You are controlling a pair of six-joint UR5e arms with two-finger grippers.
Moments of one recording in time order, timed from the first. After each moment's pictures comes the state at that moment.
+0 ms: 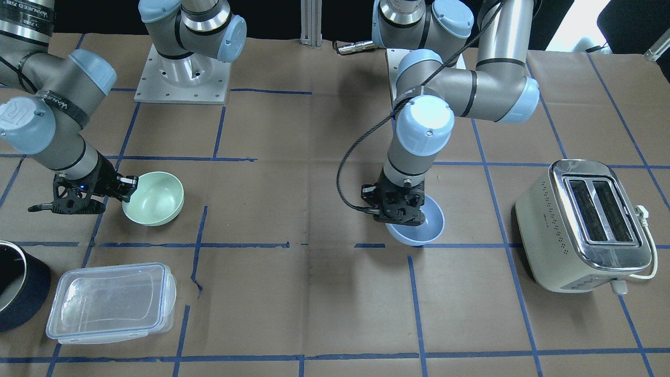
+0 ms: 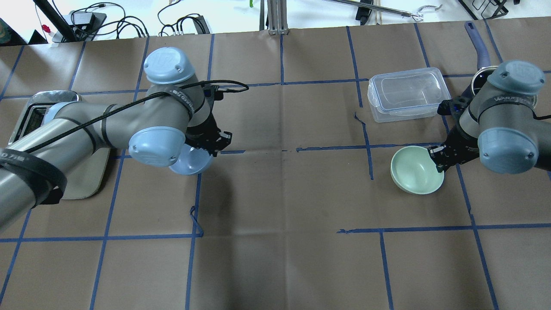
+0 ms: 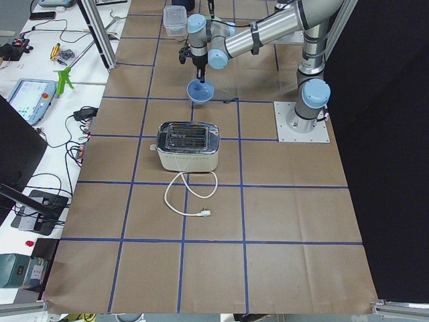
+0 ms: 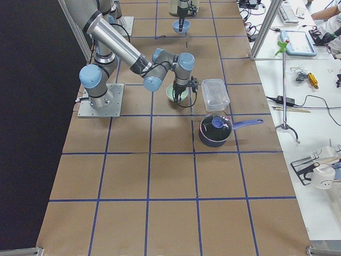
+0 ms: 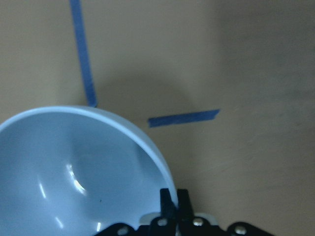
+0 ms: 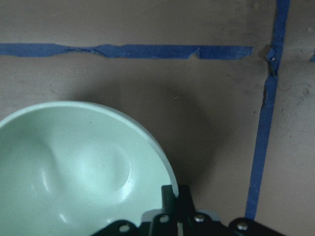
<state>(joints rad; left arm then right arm) -1.75 -1.87 -1.81 -1.05 1.57 -0.03 1.21 -1.39 2.08 -2.15 -1.60 -0.38</state>
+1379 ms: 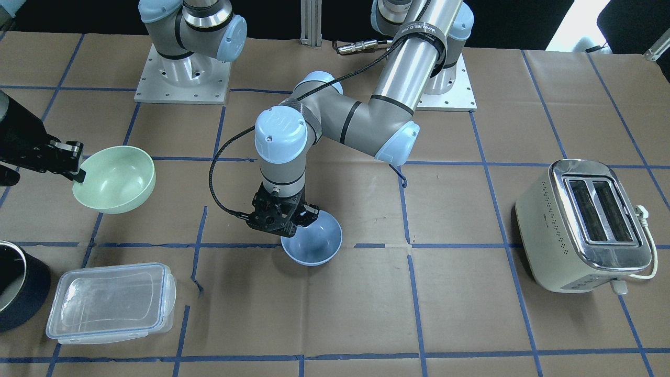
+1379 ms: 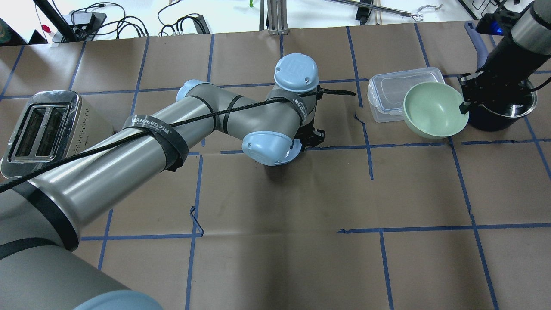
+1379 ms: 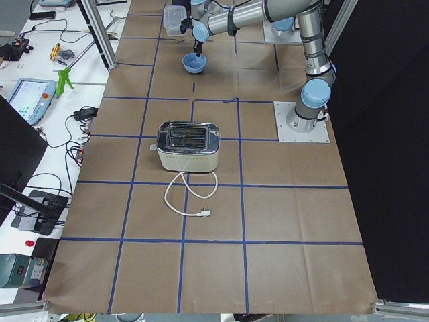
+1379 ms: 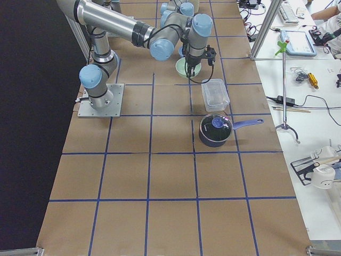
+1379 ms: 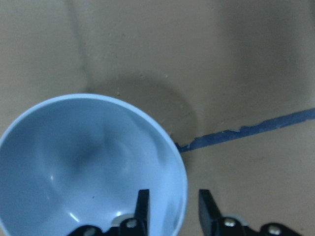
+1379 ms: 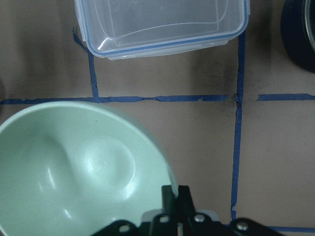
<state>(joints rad) -2.04 -2.09 -1.59 -0.98 1.57 -0.22 1.22 -1.48 1.63 -1.61 -1.48 -0.34</state>
